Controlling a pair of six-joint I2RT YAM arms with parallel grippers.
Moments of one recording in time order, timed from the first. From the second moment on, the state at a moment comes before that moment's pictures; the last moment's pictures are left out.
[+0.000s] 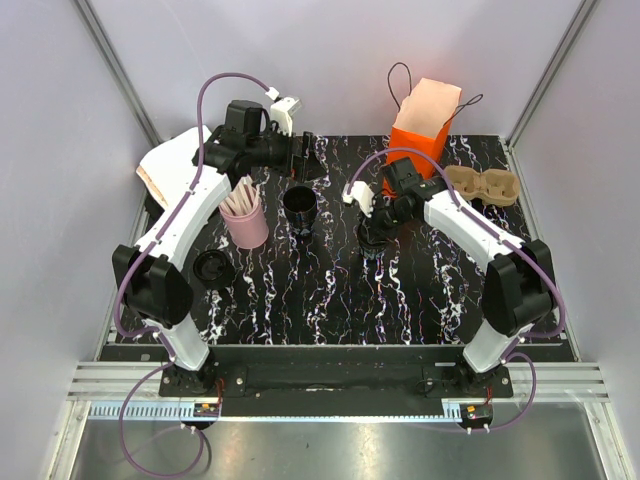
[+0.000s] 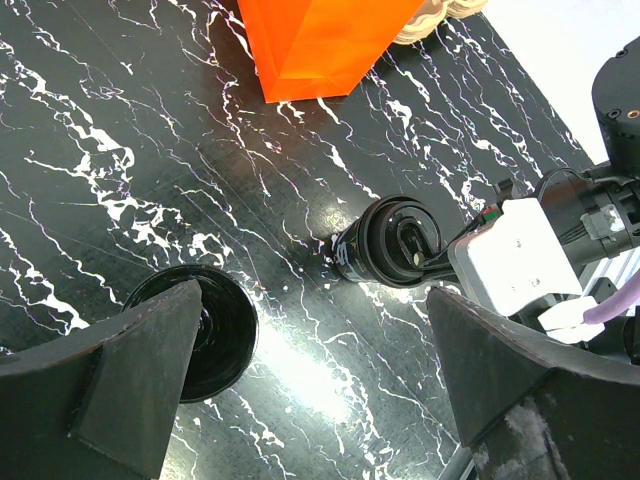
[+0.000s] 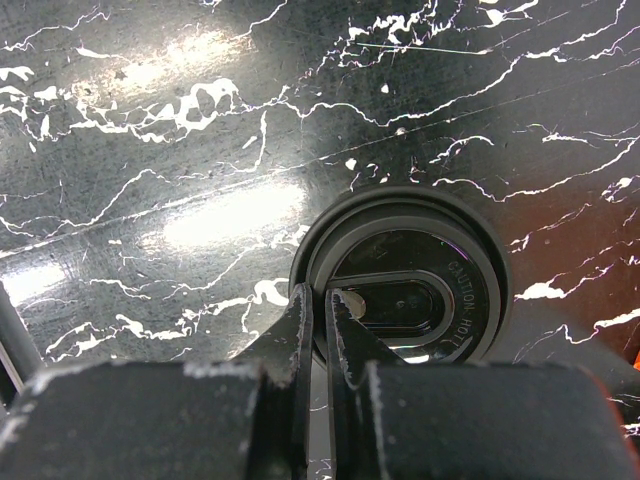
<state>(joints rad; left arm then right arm) -0.35 1.72 1.74 -0.57 0.57 -0.12 0.45 1.69 1.37 -0.77 -0.46 -0.73</state>
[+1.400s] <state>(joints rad) -0.35 1.72 1.74 -0.57 0.58 -0.13 0.45 1.68 1.36 -0.75 -0.46 -0.72</state>
